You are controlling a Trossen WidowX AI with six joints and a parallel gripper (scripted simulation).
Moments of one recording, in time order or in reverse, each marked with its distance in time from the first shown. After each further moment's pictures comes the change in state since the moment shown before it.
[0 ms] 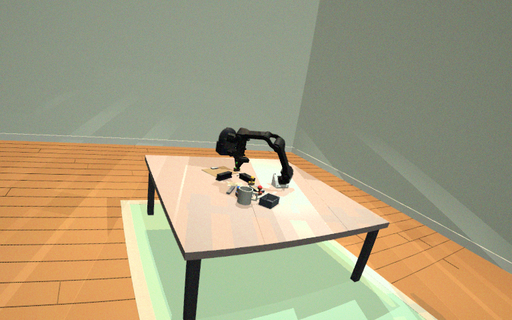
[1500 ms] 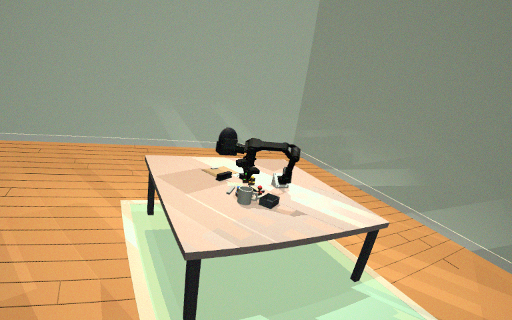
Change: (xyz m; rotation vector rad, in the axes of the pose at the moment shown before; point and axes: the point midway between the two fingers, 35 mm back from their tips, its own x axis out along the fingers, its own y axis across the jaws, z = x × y) arm 0.006 0.174 0.013 -0.005 0.003 0.019
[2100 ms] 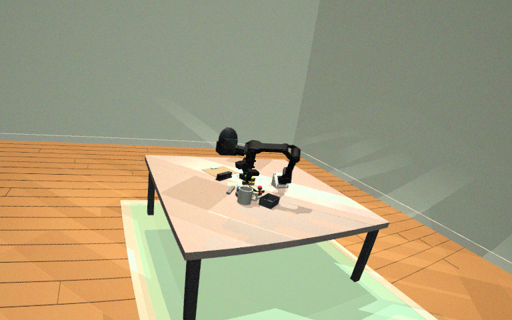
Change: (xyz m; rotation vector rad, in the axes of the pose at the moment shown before) arm 0.012 0.000 0.001 -0.001 -0.001 -0.001
